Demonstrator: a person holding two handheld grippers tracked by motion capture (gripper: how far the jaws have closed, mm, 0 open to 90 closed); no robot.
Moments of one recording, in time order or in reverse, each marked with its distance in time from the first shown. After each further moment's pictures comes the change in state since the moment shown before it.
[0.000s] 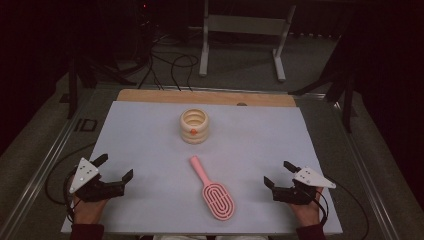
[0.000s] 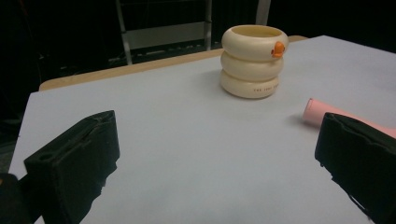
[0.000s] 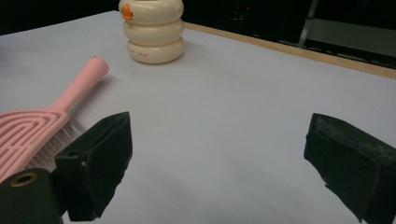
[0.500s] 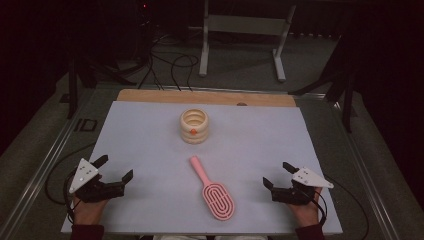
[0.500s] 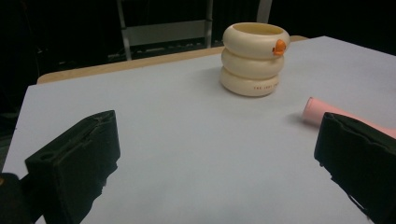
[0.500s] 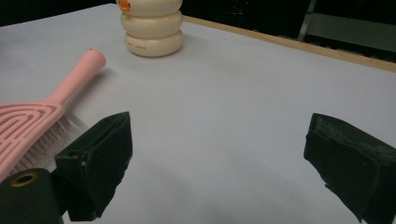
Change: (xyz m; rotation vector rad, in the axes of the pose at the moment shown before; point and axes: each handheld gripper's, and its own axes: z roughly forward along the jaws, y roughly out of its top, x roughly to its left) left arm -0.001 -0.002 0.001 0.004 -0.001 -0.018; right arm 0.001 -0.003 0.003 0.025 -0.007 -0.005
